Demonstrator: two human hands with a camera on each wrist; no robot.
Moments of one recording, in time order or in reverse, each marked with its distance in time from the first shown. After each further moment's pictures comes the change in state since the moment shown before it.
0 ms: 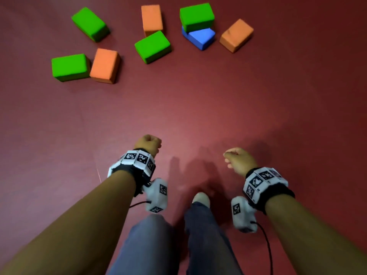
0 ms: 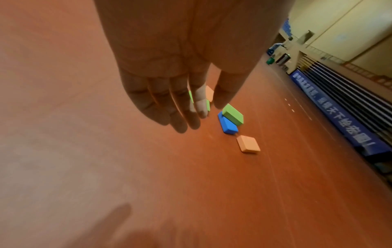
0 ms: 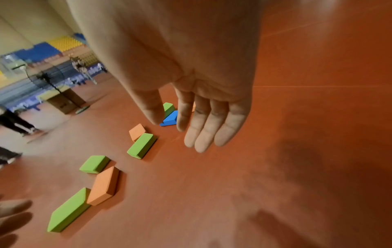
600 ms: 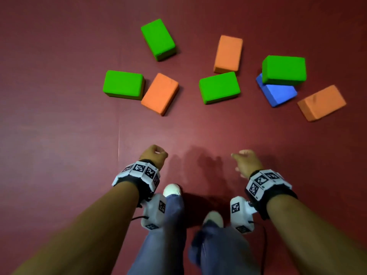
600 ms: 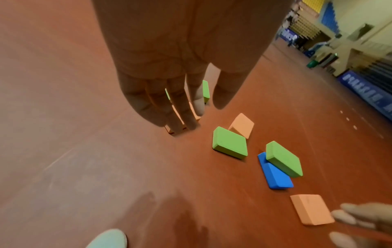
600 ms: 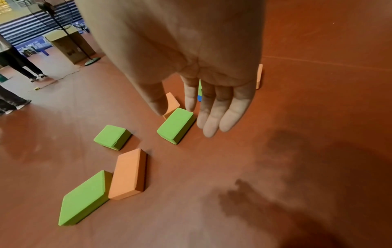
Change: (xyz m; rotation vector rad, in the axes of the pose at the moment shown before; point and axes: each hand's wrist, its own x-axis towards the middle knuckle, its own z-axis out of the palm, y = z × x) left_hand 0.319 0.136 -0.230 -0.016 0.118 -0.205; right_hand 0.287 -0.383 0.163 -0.189 -0.054 0.059
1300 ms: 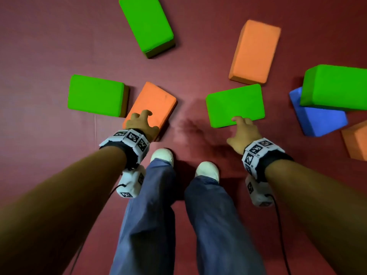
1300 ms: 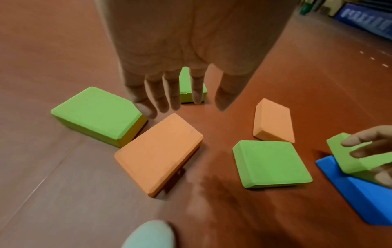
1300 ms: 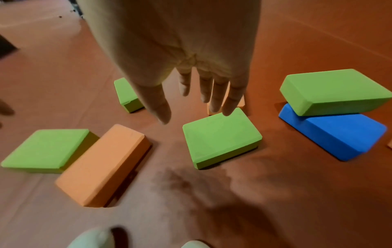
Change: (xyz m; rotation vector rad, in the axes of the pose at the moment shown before) left_hand 0.354 0.184 -0.013 0.524 0.074 0.048; right_hand 0.322 -0.229 0.053 -0.707 -0.100 -0.360
